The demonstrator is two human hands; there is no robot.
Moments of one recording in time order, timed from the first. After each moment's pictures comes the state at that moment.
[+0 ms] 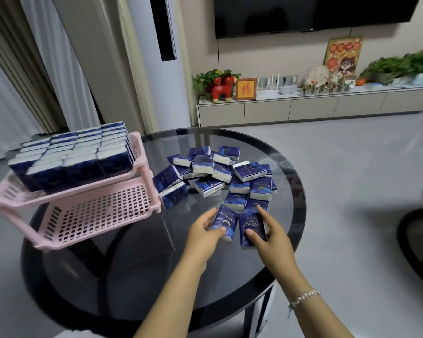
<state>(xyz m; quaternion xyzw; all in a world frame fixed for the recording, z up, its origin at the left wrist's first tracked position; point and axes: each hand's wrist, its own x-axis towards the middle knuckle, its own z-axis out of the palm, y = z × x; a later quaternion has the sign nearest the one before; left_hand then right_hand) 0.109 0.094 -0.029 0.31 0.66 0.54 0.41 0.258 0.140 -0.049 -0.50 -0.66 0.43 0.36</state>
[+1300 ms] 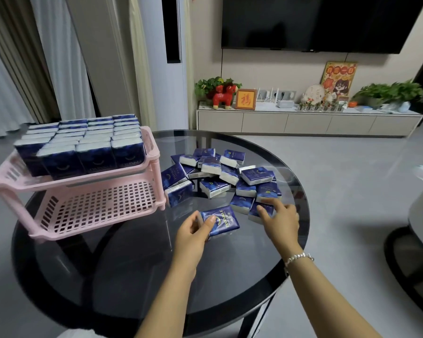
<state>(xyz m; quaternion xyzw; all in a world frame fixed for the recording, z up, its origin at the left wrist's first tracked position) 0.079 0.076 -0.046 0.28 0.61 0.62 0.40 0.235 0.189 -0.037 -0.61 -0.67 0.26 0.33</state>
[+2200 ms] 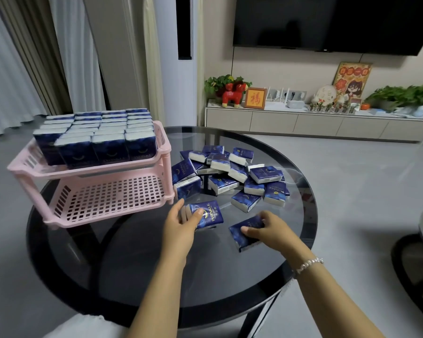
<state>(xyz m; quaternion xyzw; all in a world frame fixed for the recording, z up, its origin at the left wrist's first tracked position) 0.052 0.059 -0.031 0.24 0.66 0.64 0.32 0.226 0.164 -0.018 -0.52 -0.75 0.40 0.12</state>
